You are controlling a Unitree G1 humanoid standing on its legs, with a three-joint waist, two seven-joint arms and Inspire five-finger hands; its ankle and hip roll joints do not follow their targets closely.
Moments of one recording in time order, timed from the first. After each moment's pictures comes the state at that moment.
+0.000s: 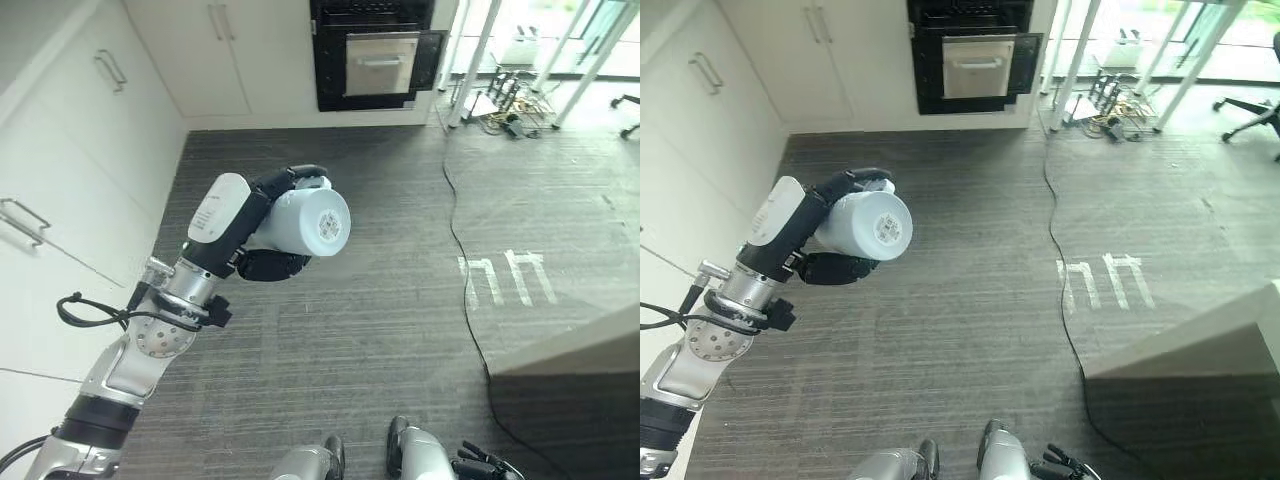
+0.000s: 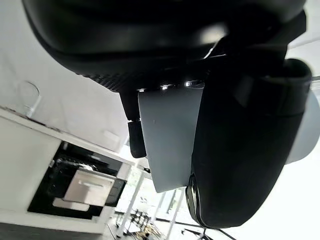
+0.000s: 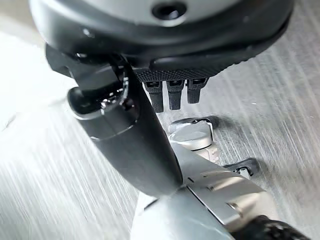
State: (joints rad) left arm -0.24 0.79 -0.09 -0.05 0.24 -0.48 0.13; right arm 0.09 -0.31 -0.01 1.11 0.43 -0.02 0.24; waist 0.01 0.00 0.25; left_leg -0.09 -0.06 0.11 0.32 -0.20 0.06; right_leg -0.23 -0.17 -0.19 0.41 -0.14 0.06
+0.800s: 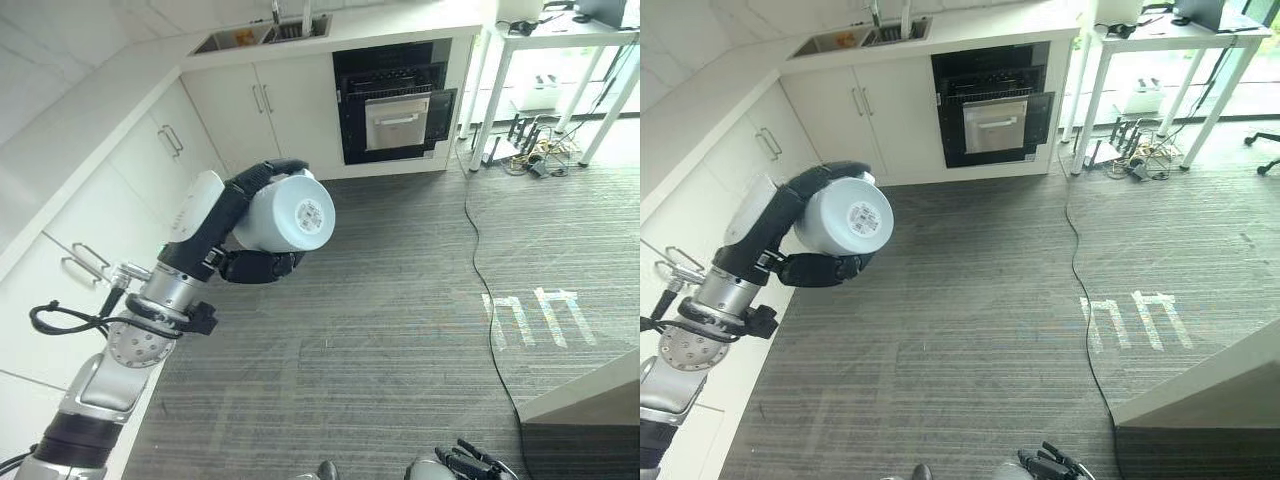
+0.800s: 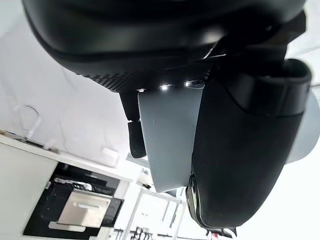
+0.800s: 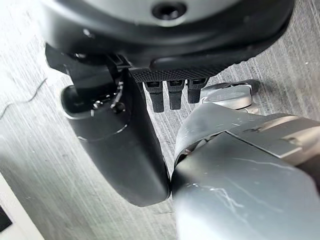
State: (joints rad) left arm -0.18 0.81 -0.08 -0.09 0.10 -0.45 0.06; right arm 0.07 -0.27 -0.04 1.18 0.48 -0.07 0.25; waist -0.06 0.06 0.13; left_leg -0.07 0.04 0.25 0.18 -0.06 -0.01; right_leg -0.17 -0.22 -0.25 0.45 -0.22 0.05
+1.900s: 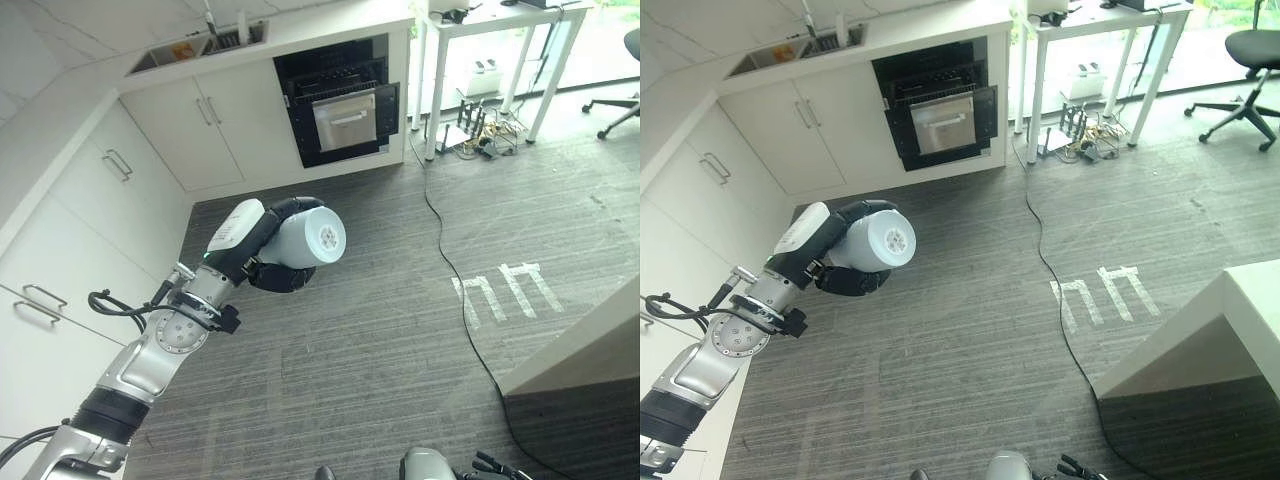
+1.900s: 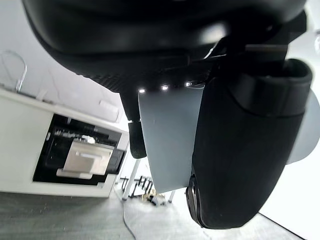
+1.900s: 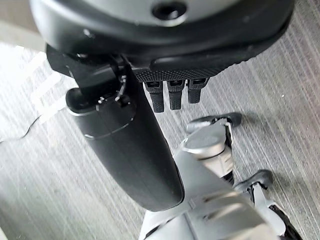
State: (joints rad) left arm -0.29 0.80 -0.27 0.07 0.13 -0.32 0.05; right arm 0.10 -0.36 -0.04 1.17 0.43 -0.08 0.24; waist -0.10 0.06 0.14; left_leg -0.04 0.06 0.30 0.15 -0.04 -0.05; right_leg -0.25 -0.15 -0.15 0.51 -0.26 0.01
